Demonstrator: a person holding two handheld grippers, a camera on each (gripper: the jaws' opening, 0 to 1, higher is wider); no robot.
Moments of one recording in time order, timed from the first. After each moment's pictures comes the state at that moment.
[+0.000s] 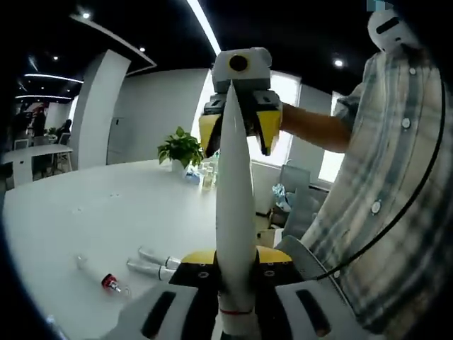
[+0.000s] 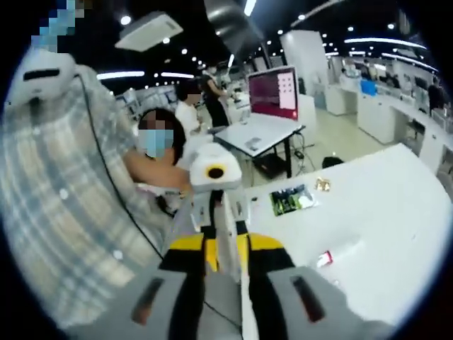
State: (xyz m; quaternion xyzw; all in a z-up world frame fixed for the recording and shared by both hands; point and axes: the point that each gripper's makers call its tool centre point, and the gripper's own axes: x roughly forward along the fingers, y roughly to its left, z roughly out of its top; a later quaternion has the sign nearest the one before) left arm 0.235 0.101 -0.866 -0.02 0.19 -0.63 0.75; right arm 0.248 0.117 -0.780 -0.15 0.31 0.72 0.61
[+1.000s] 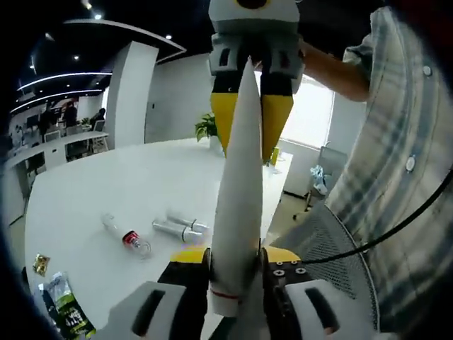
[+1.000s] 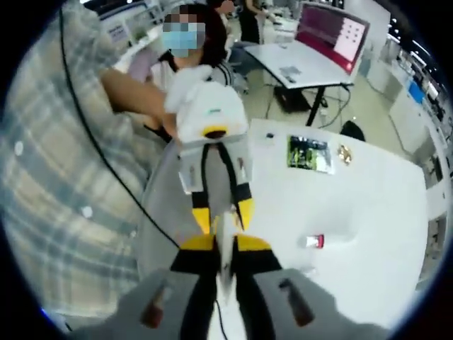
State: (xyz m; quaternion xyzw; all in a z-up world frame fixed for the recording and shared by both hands) left arm 0.226 0.131 -0.925 0.01 0.25 -0.50 0.83; right arm 0.237 0.135 -0.838 -0.39 0.36 0.69 0.49
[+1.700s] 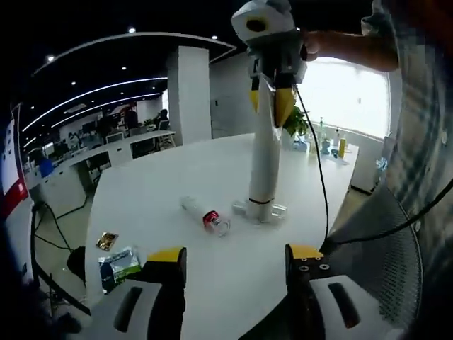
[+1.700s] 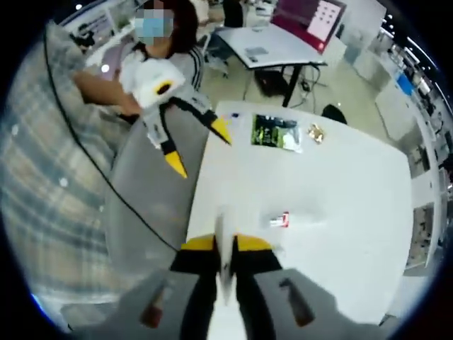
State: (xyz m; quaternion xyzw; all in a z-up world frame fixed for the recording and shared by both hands) left arm 0.269 0.218 -0.928 0.07 0.22 -0.29 0.93; right arm 0.324 0.112 -0.837 -0.43 0.38 0.63 0.52
